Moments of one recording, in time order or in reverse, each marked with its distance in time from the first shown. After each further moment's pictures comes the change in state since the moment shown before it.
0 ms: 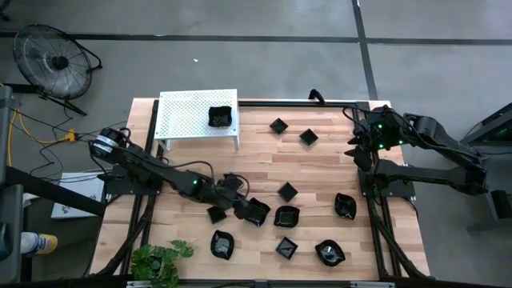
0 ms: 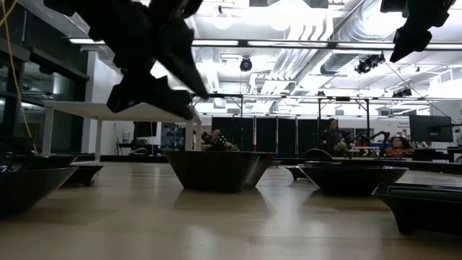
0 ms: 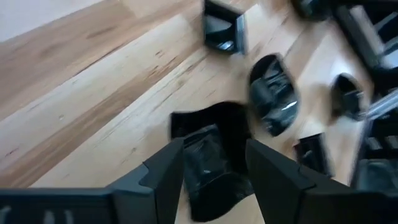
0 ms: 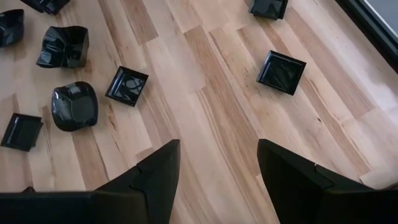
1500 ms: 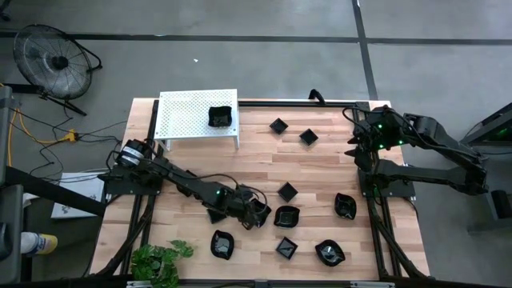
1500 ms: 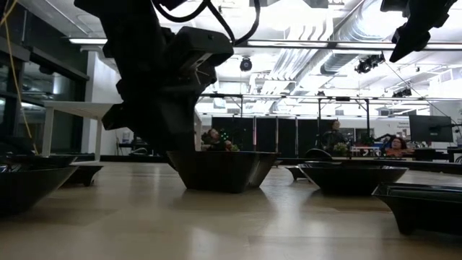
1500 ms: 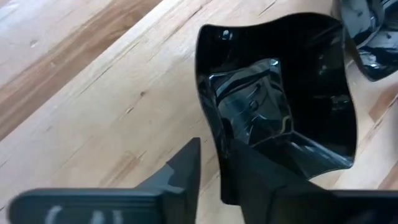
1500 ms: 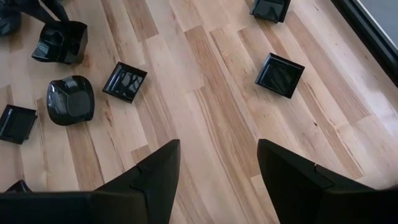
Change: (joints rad) left arm 0.000 0.277 0.277 -0.344 0.144 -0.024; right arm 0.000 0.000 0.000 -0.001 0.004 -0.045
